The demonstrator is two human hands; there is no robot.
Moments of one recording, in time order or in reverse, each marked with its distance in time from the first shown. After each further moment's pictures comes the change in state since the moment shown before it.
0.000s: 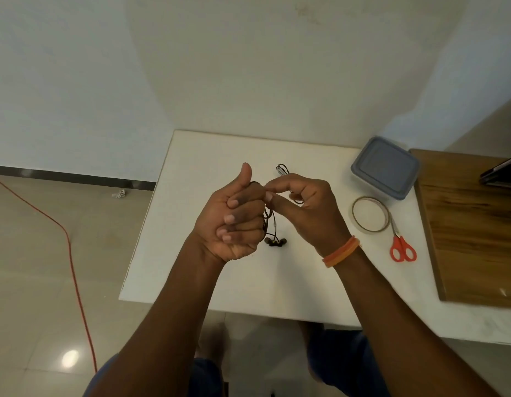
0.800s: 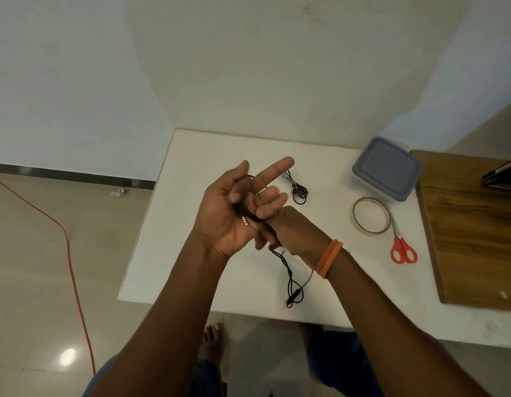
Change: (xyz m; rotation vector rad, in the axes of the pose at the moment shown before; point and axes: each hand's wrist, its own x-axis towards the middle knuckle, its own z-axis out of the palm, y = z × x) left_hand 0.005 -0.001 0.018 0.211 0.251 0.466; right_hand -0.003 0.007 0.021 0.042 -0.386 0.547
